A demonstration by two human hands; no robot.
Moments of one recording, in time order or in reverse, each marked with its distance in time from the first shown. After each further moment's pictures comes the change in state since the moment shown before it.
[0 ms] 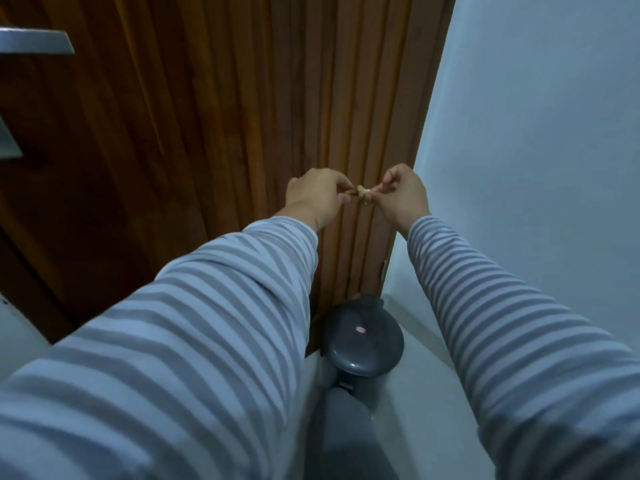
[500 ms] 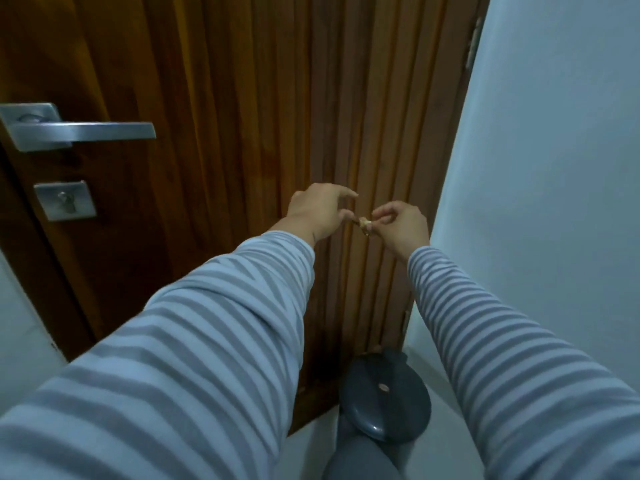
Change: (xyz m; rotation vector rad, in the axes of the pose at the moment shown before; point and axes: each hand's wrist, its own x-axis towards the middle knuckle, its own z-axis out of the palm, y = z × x) left_hand 0.021 -0.021 -0.077 0.076 0.030 0.055; right_hand 0.010 -0.063 0.025 -0.073 -0.052 -0.039
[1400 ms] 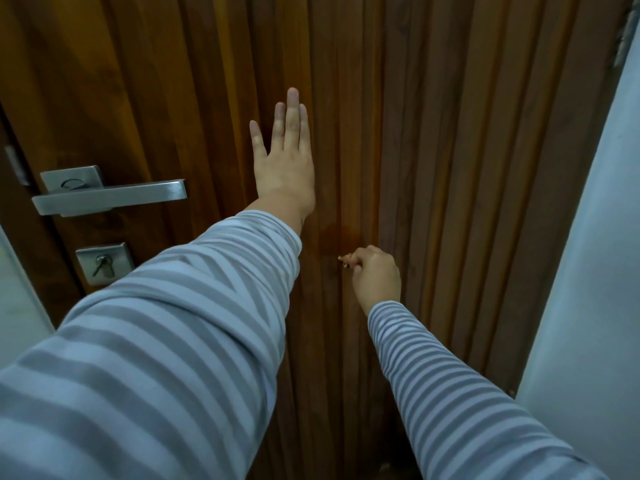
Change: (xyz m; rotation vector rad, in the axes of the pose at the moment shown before) left_hand 0.095 -0.106 -0.075 0.907 0.337 -0.432; right_hand 0.077 -0.009 0.179 -0.110 -0.064 -0.394
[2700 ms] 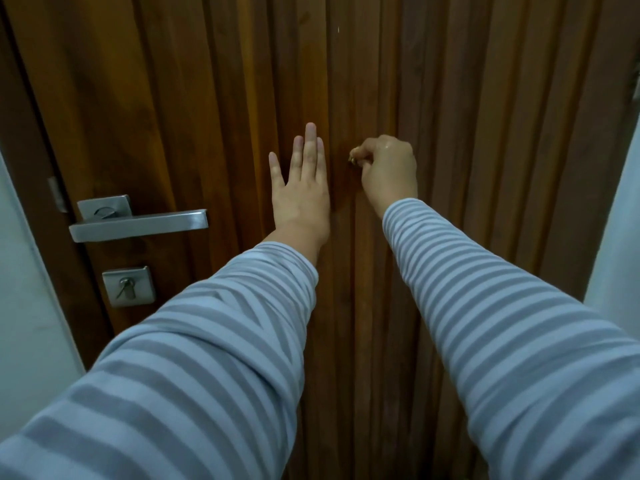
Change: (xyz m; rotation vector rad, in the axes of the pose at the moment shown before) left_hand -0.002 -0.001 -0.008 -0.001 -0.035 0.006; right_hand 0.130 -0.100 -0.080 0.047 0.257 -0.296
